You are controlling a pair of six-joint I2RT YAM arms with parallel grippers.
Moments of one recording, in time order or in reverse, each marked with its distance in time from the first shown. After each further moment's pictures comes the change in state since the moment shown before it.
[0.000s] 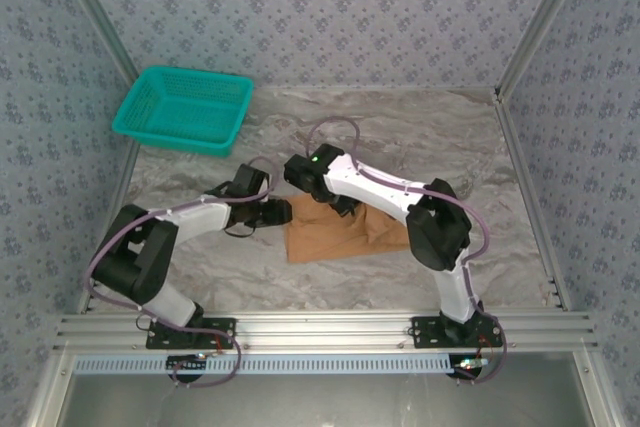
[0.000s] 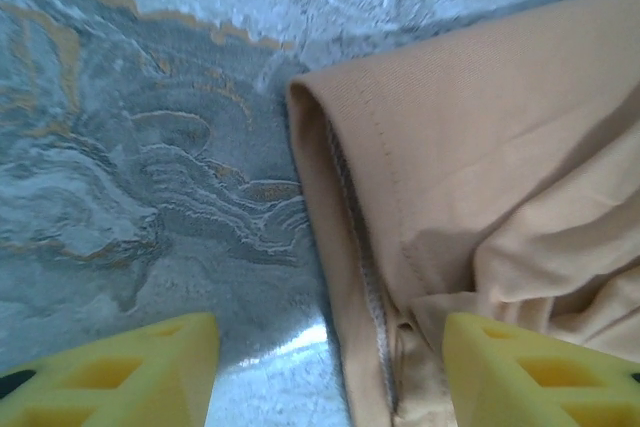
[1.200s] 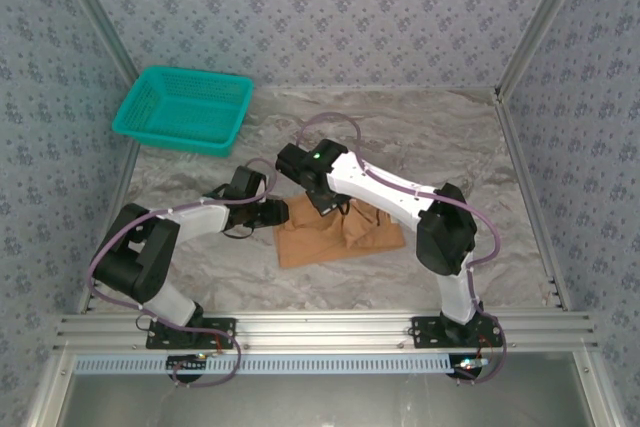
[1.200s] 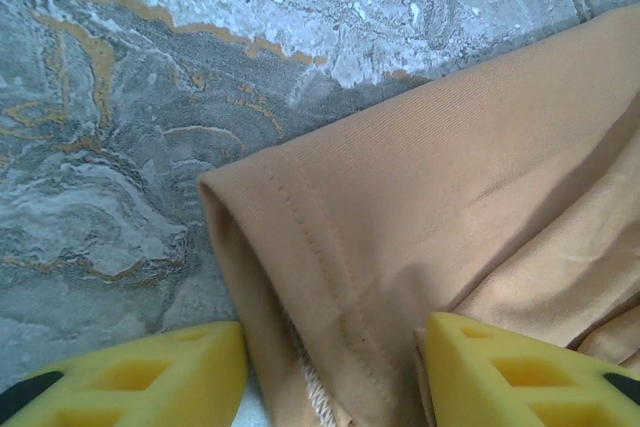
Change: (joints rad) left arm 0.014 0.005 -0.038 0.071 0.007 -0.010; right arm 0.031 -0.045 0.069 0.109 -0.240 -0.005
